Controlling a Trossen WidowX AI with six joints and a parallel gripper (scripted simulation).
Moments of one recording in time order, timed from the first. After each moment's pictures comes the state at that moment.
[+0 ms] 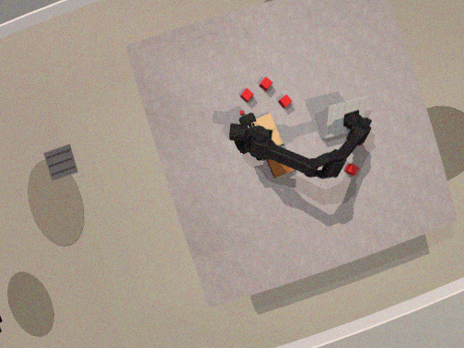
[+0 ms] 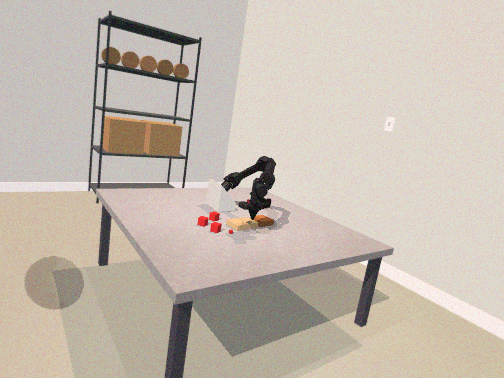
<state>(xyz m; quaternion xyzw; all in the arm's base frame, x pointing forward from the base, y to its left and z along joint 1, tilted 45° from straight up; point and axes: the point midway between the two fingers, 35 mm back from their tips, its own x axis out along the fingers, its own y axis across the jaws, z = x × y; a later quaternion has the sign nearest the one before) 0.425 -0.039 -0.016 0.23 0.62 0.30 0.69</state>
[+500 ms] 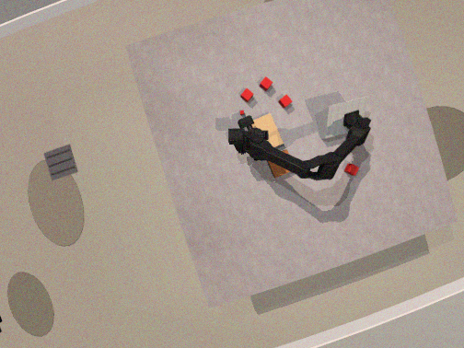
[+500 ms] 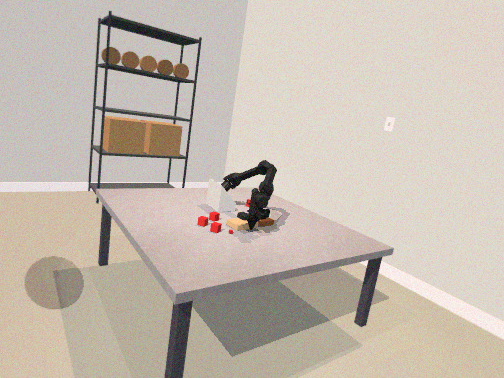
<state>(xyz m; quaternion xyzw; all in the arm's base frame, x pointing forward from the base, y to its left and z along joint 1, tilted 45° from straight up) 0.432 0.000 -0.056 0.23 0.62 0.30 0.69</state>
